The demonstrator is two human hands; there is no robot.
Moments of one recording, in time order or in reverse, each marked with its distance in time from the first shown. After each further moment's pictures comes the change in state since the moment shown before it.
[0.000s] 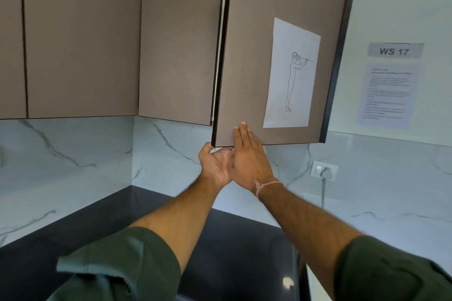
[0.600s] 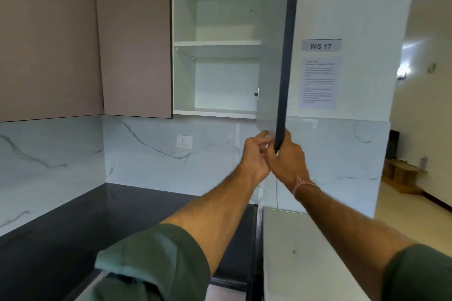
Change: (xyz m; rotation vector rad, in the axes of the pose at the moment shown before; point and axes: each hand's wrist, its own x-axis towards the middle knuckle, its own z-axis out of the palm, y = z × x) left_hand -0.086 -0.212 0.161 0.363 0.011 -0.111; right_hand -0.173 0.140 -0.141 0.438 0.288 0.416
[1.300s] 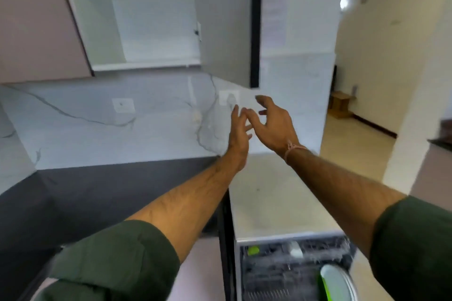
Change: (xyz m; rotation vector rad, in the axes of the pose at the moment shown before) left_hand 0.032 -0.141 -0.024 0.559 0.016 0.079; right_hand -0.034 0.100 -0.024 -0.135 -0.026 0.130
